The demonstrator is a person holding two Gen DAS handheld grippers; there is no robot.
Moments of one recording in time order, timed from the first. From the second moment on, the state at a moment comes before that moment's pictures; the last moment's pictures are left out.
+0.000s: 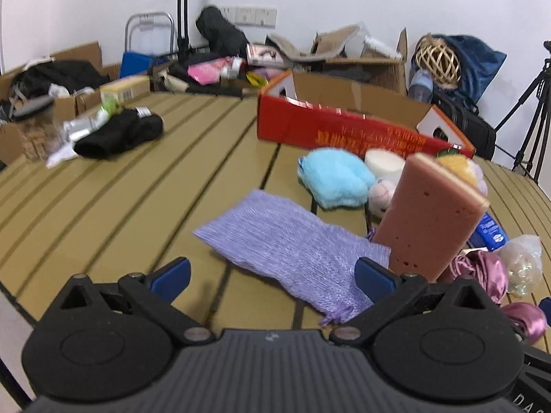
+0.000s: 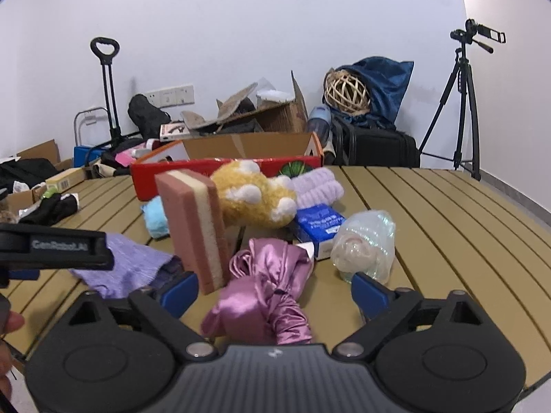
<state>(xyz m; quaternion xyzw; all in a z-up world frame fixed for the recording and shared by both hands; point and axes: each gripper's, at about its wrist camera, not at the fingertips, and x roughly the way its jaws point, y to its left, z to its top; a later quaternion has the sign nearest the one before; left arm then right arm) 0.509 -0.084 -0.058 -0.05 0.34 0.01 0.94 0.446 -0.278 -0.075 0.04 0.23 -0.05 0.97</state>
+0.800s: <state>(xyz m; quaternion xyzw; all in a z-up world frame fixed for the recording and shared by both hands) 0.510 -0.114 -0.076 -0.03 0.32 -0.02 0.95 0.458 -0.282 -0.093 0.03 0.23 -0.03 0.97</state>
